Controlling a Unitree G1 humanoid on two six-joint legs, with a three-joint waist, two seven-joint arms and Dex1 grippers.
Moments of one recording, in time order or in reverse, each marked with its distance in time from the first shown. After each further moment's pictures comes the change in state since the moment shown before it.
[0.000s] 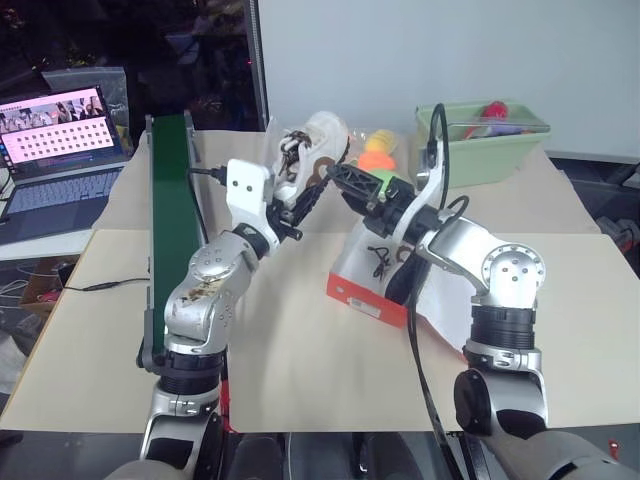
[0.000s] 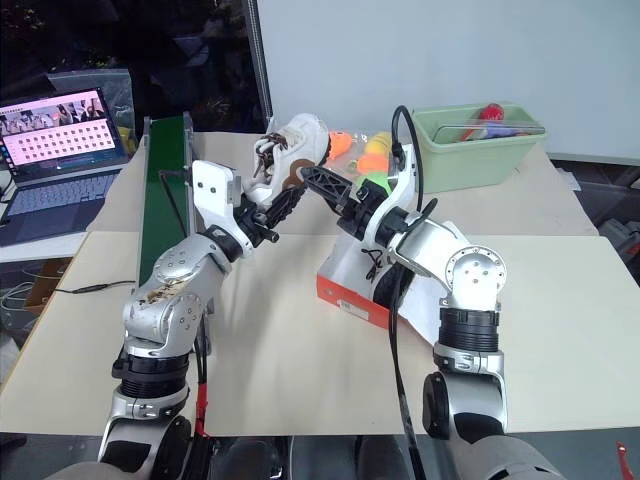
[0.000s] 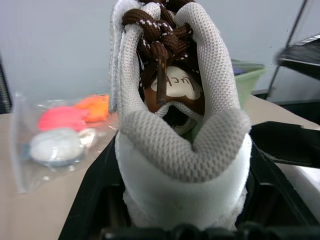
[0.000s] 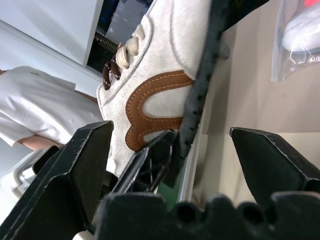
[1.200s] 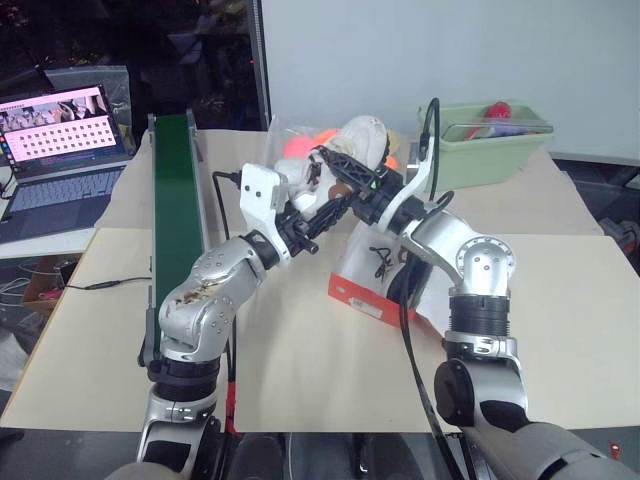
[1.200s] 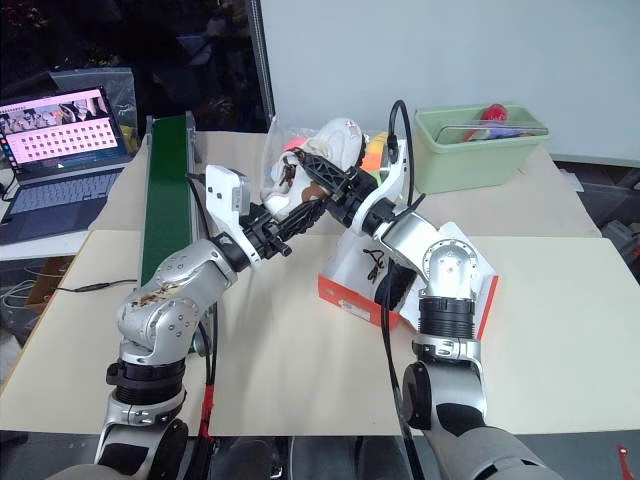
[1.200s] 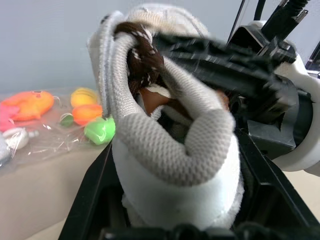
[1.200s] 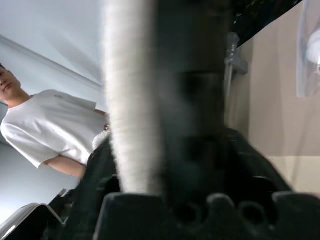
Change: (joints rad) left arm 0.014 0.010 -0.035 -0.081 -0.169 0.096 -0.092; right arm -0.073 0.103 -0.042 0.137 -0.134 -0.091 0.117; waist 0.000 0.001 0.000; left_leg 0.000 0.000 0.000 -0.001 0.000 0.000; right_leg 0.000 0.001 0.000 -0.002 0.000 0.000
